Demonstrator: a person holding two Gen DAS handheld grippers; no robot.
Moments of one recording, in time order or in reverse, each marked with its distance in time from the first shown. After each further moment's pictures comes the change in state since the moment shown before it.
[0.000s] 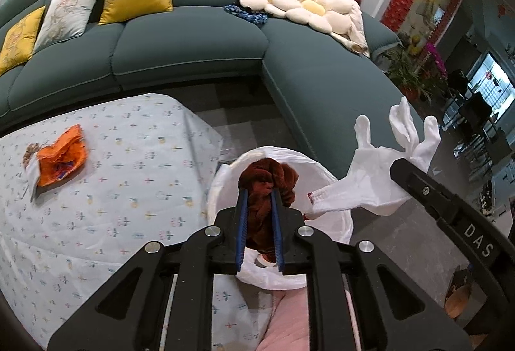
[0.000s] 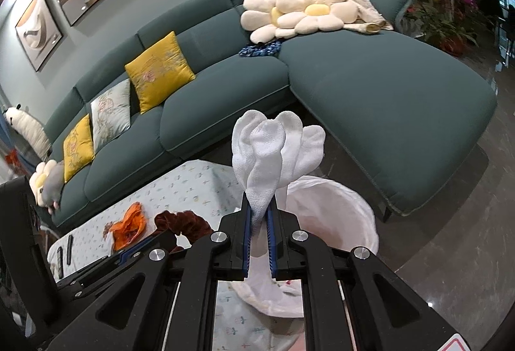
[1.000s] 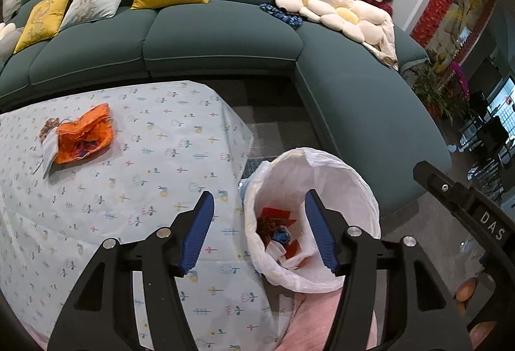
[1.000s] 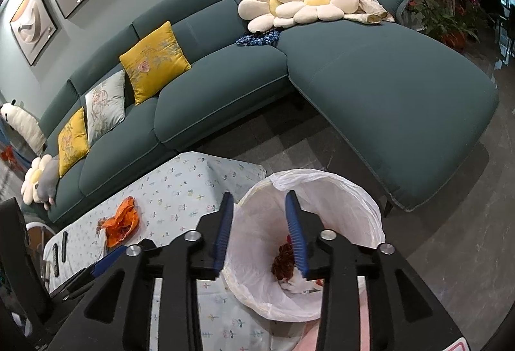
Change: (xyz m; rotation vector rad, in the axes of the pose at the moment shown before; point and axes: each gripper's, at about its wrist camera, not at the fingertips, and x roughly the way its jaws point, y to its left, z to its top) left arm 0.000 0.045 -0.010 -0.115 -0.012 0.090; right arm 0.027 0.009 -0.002 -0.013 0.043 -0.014
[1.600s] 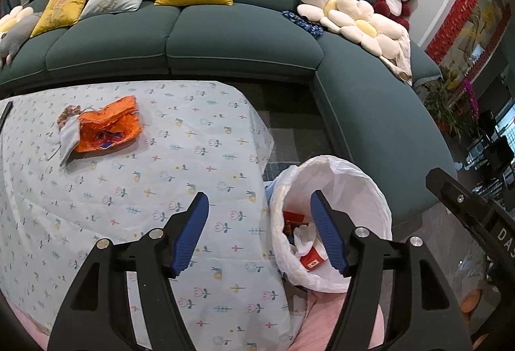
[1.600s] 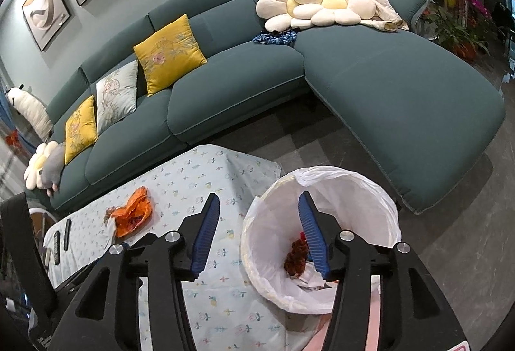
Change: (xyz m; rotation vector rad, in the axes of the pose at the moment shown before) left arm -0.015 0.037 -0.003 -0.076 -0.023 0.039; right arm -0.008 0.037 -0.011 -0.058 0.006 0.024
